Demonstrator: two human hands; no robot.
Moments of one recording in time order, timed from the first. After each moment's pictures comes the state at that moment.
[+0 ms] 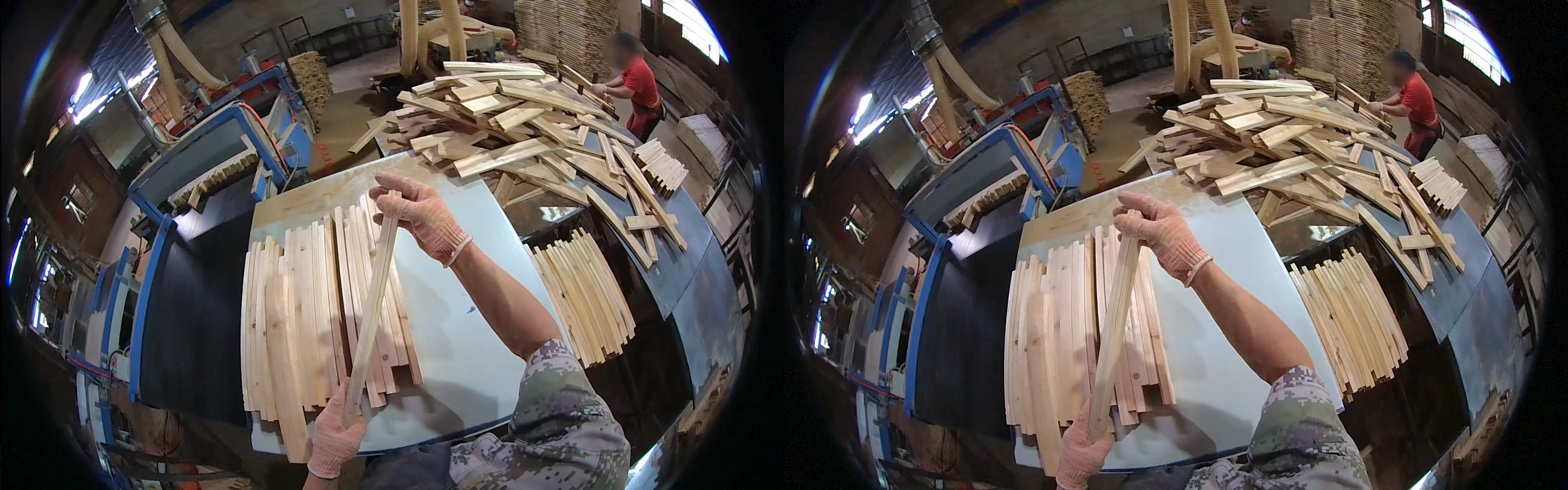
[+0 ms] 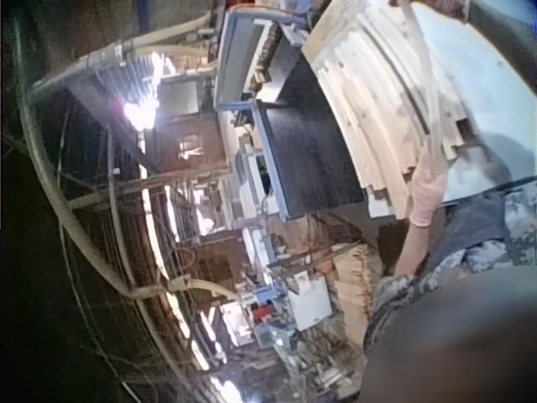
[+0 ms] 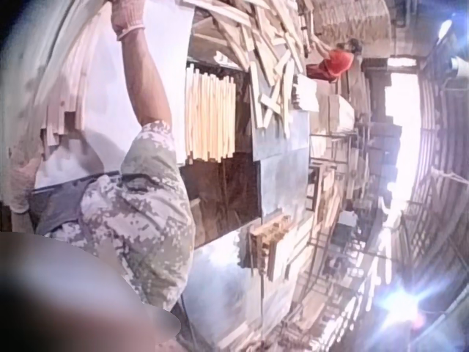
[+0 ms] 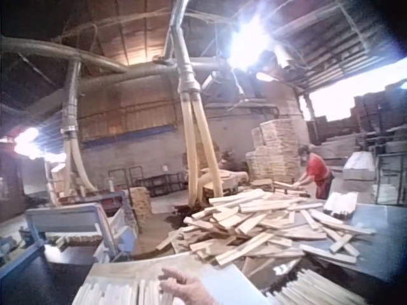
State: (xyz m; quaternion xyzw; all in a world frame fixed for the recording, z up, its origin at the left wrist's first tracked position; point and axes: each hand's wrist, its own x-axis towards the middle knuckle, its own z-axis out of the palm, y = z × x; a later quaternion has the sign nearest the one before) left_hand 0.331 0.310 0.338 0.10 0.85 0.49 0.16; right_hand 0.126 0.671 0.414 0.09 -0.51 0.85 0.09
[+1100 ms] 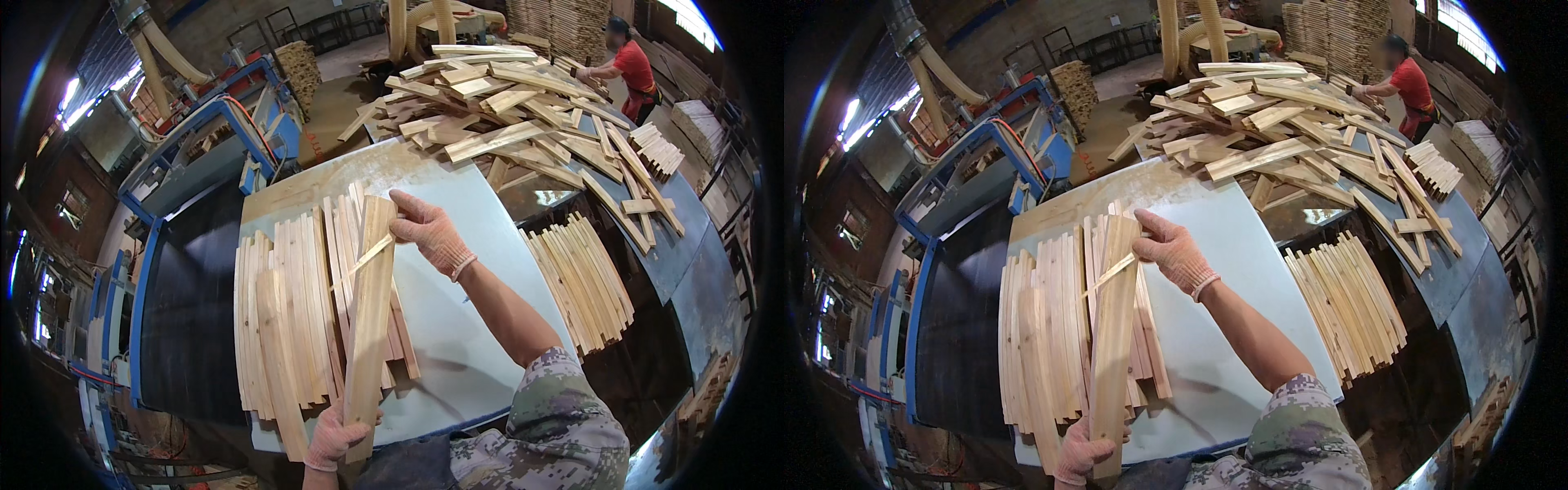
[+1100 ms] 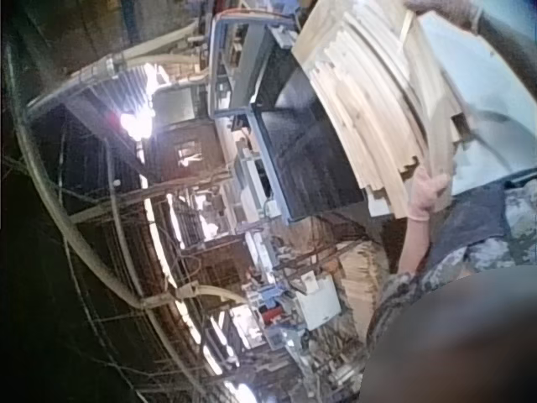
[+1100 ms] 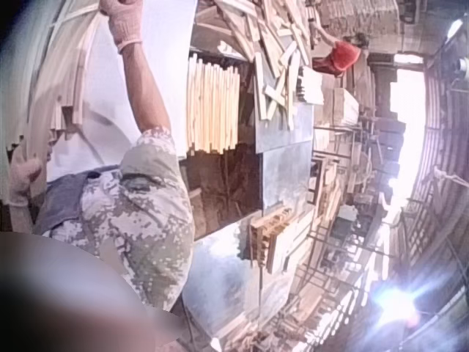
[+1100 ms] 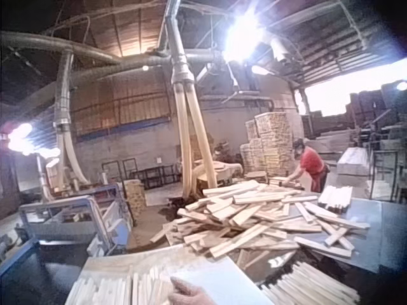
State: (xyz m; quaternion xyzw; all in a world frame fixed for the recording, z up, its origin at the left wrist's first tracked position) left_hand 0.325 0.301 0.327 0.01 0.62 0.69 0.37; right_hand 0.143 0.681 0.346 0.02 -0.54 0.84 0.09
